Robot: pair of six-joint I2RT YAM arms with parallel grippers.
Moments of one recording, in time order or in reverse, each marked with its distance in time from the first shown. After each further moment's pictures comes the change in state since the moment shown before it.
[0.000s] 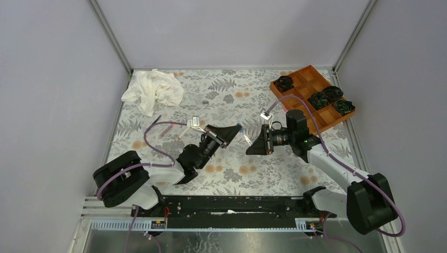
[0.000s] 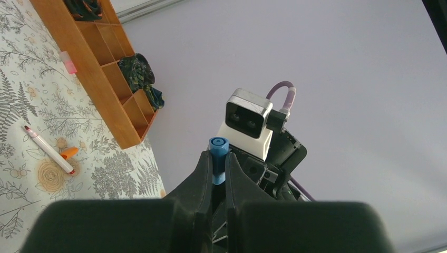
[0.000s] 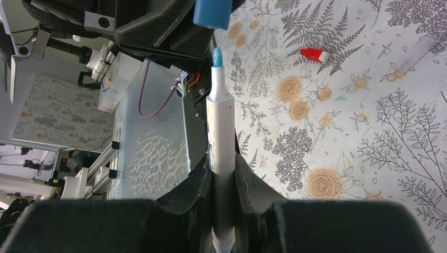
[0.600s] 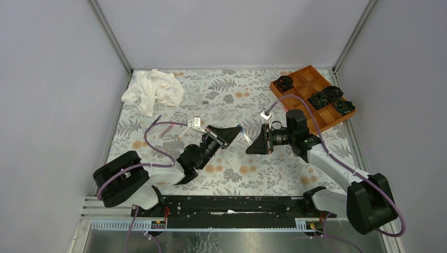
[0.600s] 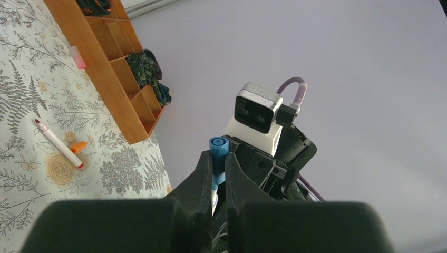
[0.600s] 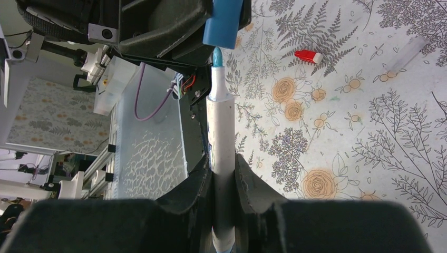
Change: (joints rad) left arm -0.006 0.000 0.000 -0.033 0.000 0.000; right arm 0.000 0.000 0.005 -0.005 0.016 -0.005
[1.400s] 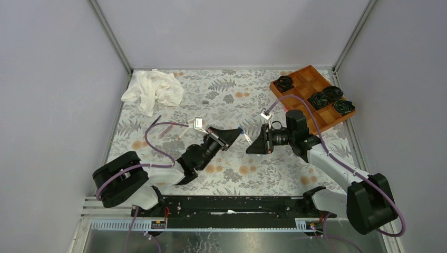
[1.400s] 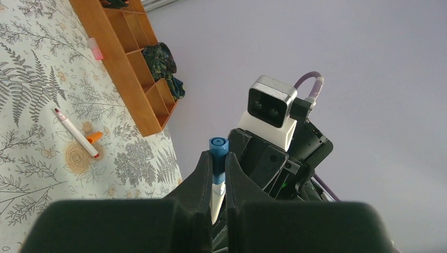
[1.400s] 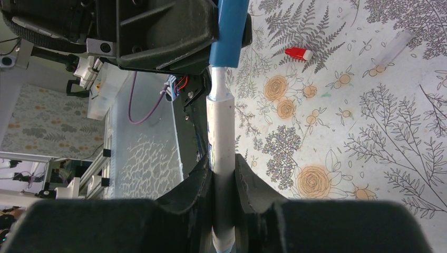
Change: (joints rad) left arm -0.013 -0.005 0.001 -0.066 -0.011 0.000; right arm 0.000 0.000 0.000 -0.022 0.037 -0.004
